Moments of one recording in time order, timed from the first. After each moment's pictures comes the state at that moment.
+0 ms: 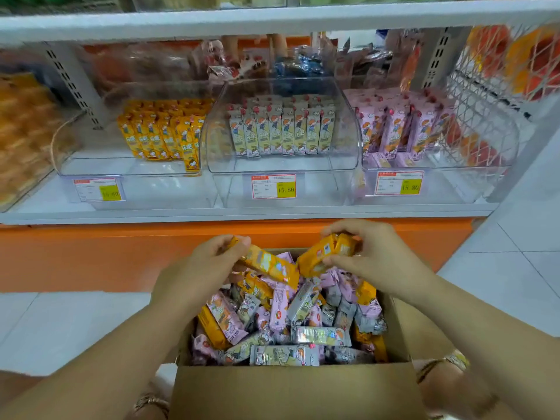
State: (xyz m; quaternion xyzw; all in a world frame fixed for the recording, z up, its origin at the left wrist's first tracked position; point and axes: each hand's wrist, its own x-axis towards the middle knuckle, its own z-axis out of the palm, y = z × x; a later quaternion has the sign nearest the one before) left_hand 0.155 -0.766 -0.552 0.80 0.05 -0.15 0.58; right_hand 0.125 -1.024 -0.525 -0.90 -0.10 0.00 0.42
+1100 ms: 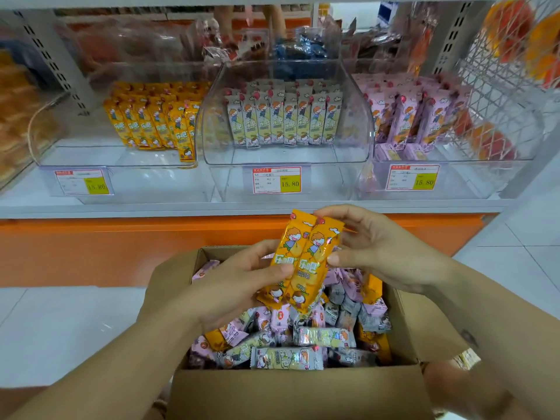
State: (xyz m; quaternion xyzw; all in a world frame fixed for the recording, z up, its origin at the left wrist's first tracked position) left_hand 0.146 -0.794 -0.545 0.64 -0.05 -0.35 0.68; right_hand 0.143 -1.016 -0.525 -0.68 -0.09 0.20 0.70
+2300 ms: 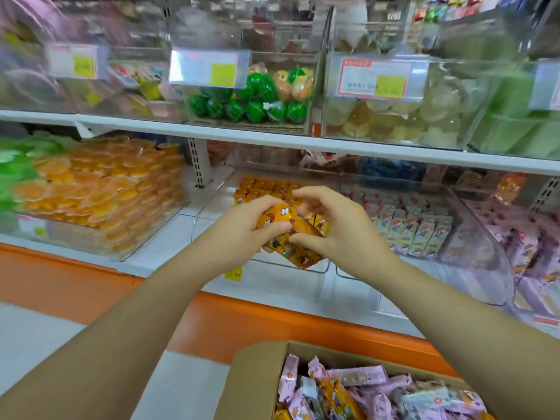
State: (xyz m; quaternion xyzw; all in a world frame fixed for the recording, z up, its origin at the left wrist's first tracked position) left_hand 0.254 -0.631 -0.405 0.90 -0.17 0.06 0.39; right_hand 0.276 -0.813 -0.416 -0.85 -0.32 -0.17 0.38
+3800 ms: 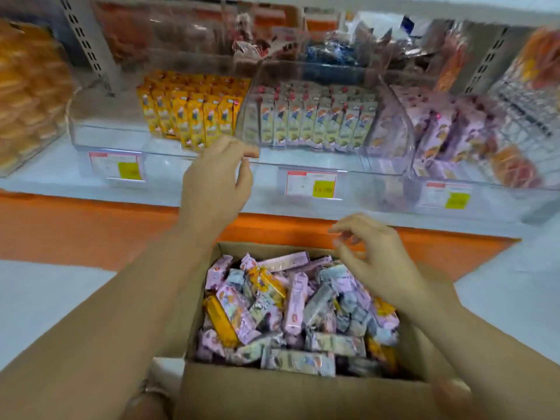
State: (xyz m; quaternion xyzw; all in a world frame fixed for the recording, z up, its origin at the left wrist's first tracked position) left_hand 0.249 -0.739 -0.521 0.89 -0.19 0.33 0.26; right_hand 0.172 -0.984 -0.555 -0.92 -0.20 -0.15 0.30
